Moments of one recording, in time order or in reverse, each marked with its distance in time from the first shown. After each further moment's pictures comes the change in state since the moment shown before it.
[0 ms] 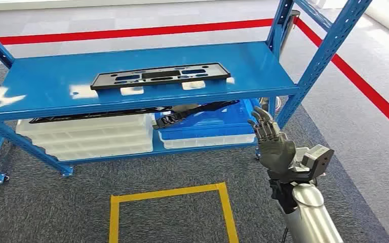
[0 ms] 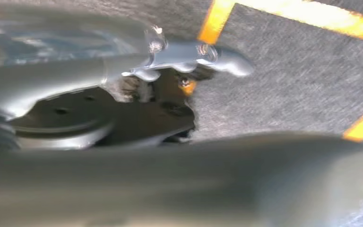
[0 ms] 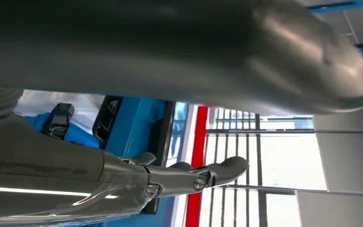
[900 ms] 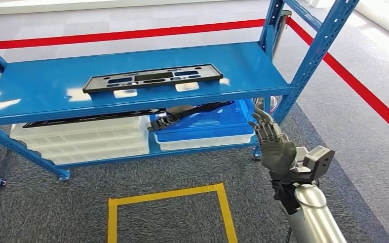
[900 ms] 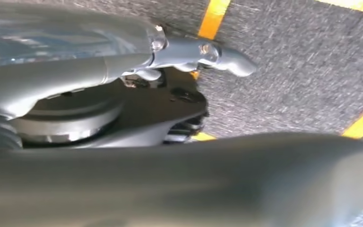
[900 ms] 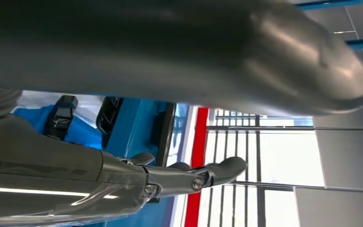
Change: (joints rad) left arm 0.000 -0.007 0.009 0.006 -0.002 -0.012 0.004; right arm 0.008 -0.017 0.009 0.004 -0.005 -0.001 -0.003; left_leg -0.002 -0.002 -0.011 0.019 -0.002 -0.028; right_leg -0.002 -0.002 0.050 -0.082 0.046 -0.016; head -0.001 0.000
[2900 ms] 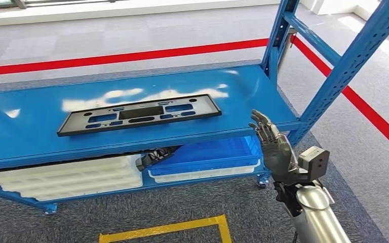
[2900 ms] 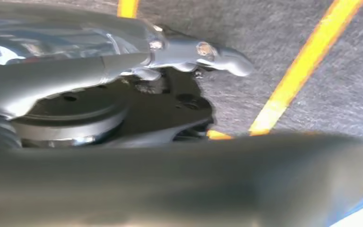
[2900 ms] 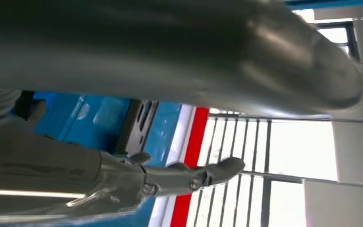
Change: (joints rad) left arm 0.004 0.000 0.000 0.000 -0.003 0.003 -0.009; right arm 0.014 -0.037 0.038 -0.030 0.044 -0.054 0.044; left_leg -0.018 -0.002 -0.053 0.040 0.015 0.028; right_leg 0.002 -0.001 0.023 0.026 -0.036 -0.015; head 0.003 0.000
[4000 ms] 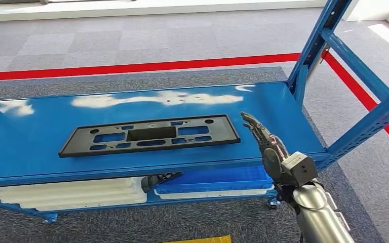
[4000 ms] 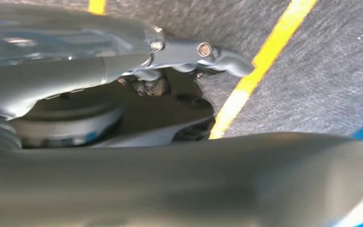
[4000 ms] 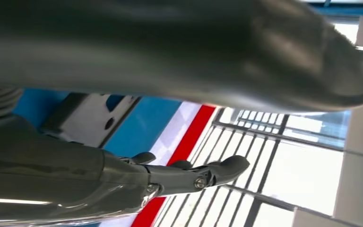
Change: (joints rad) left arm -0.002 -0.004 -0.001 0.000 -0.014 -0.008 -0.001; right arm -0.022 -0.047 0.040 -0.013 0.171 -0.045 -0.052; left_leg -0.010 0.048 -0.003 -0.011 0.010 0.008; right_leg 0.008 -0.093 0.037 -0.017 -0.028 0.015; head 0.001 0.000
